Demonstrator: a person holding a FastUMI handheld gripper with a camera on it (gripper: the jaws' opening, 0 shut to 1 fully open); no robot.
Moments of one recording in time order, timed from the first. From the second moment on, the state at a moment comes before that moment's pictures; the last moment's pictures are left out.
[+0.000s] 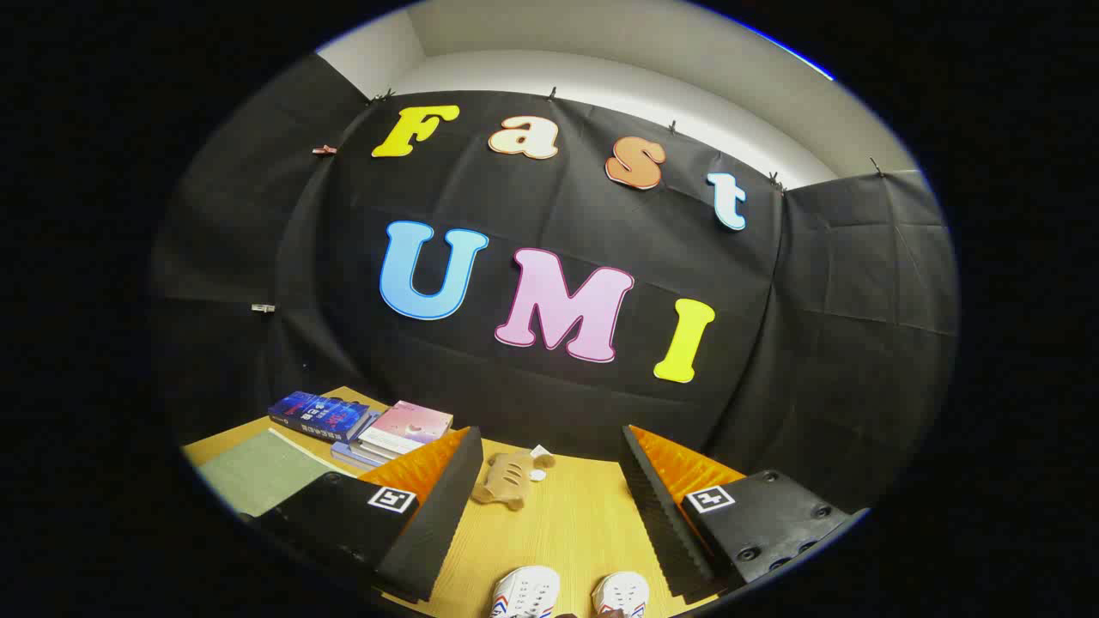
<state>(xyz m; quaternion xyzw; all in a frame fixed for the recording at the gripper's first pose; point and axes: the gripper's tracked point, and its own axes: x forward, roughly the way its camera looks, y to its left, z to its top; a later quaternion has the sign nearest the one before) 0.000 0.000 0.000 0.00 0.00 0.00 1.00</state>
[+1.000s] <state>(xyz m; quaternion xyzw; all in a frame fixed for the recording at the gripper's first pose) -0.007 0.003 -0.011 -0.01 0.02 0.00 1.00</state>
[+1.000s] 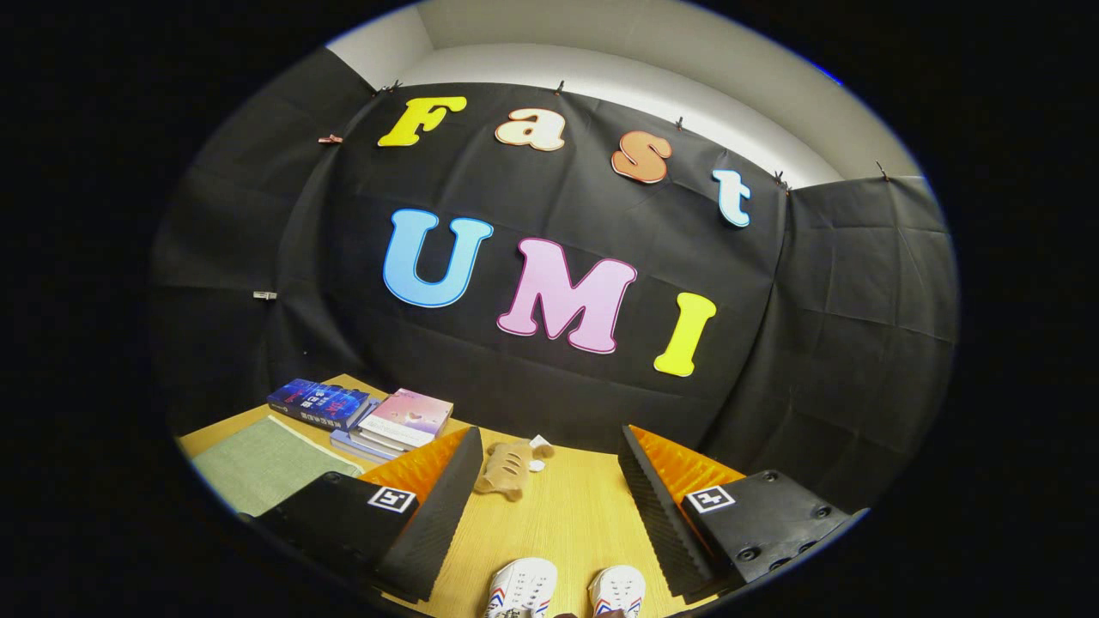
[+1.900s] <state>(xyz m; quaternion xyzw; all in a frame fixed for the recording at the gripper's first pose) -0.003 0.010 -0.020 -0.02 0.03 0.01 1.00</state>
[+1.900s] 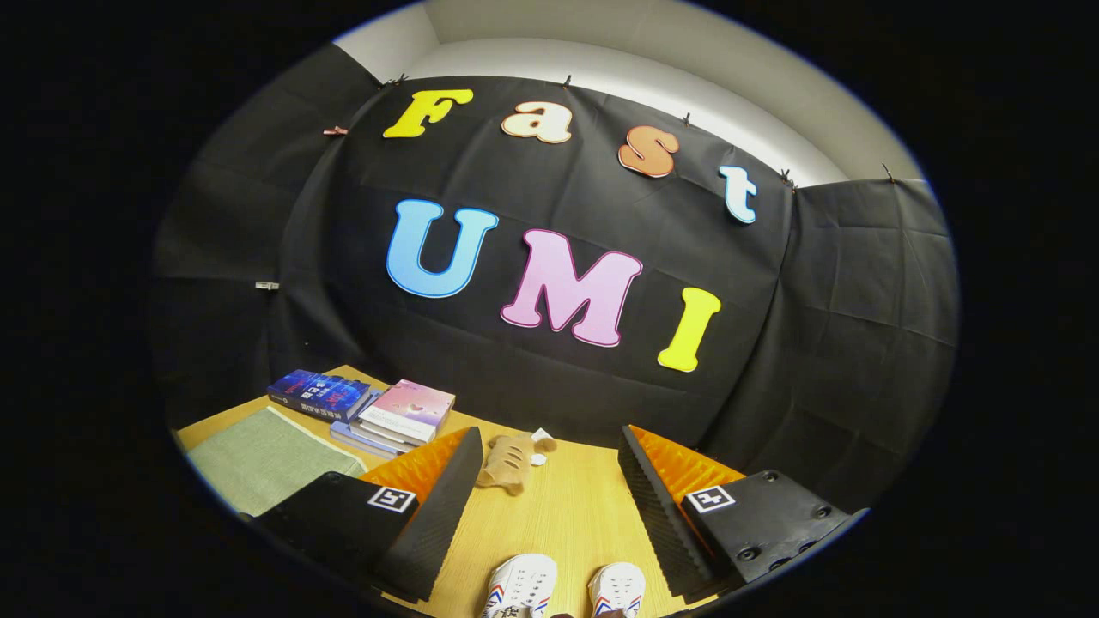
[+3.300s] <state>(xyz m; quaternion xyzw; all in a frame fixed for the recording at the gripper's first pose) -0.050 0.222 -0.140 0.46 0.38 0.51 0.62</state>
